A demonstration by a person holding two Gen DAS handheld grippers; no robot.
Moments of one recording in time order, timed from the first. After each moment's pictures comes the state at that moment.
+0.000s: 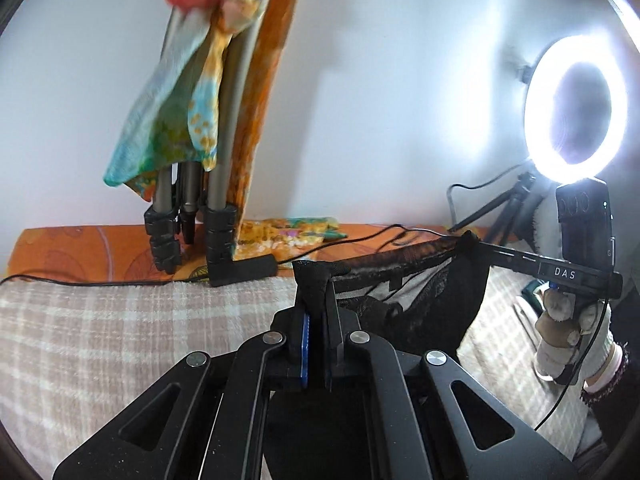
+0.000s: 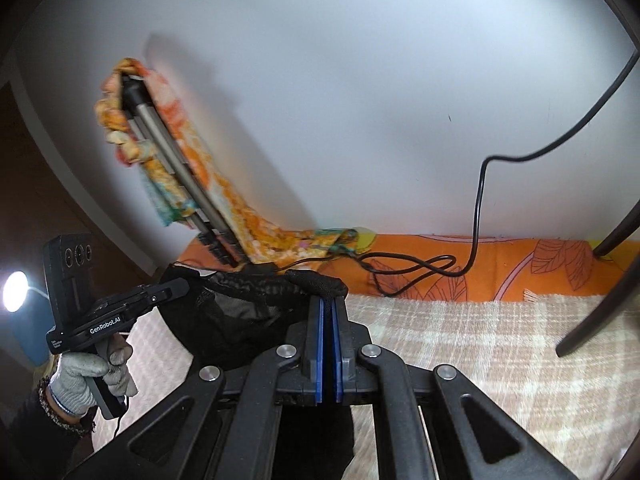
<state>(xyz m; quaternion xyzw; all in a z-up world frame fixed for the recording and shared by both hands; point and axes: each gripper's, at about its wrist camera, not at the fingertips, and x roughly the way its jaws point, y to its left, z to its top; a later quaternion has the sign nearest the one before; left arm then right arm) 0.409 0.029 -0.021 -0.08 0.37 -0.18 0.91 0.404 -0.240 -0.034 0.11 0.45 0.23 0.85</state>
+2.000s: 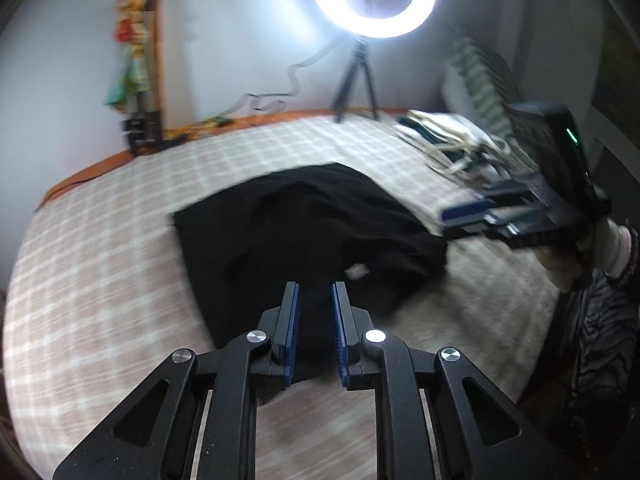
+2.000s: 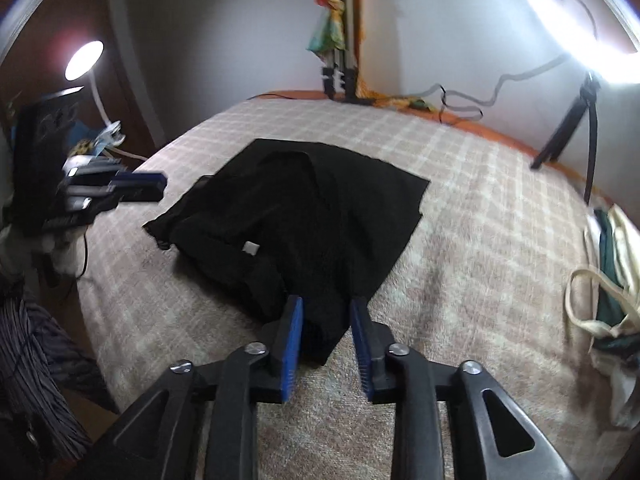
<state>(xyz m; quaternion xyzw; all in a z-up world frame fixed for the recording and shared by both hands) 0.118 -0.042 -0.046 0.07 0.38 -0.26 0.88 0.096 -0.218 -0.050 -0.04 0.50 0.25 0.83</state>
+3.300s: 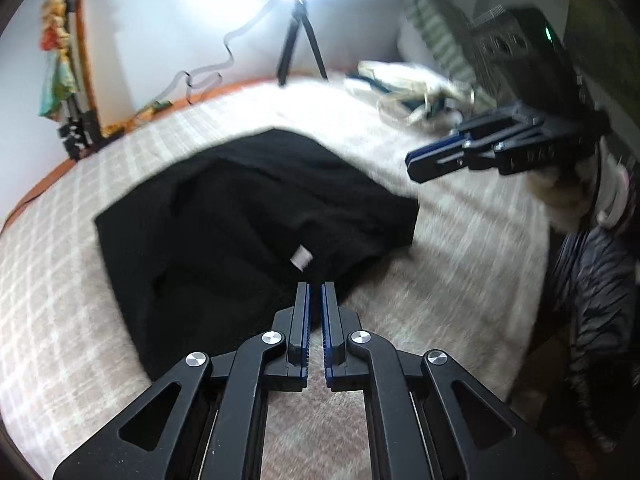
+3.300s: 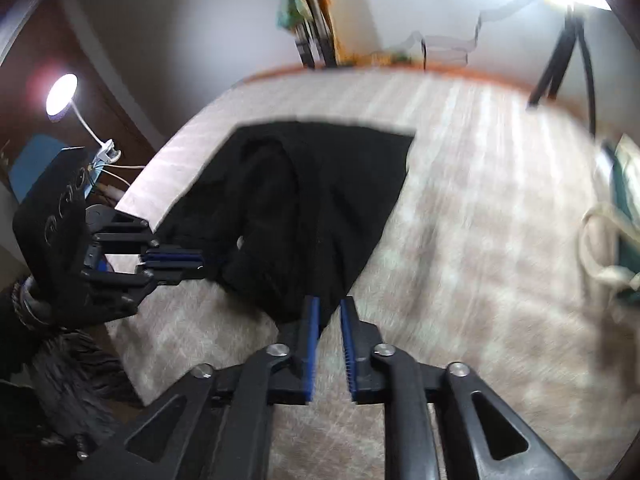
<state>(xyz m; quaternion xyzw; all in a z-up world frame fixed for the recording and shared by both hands) 0.115 -0.068 -0.063 0.11 0.41 -0.31 0.85 0.093 -0.223 -0.035 -0.01 0.52 0.26 0.82</state>
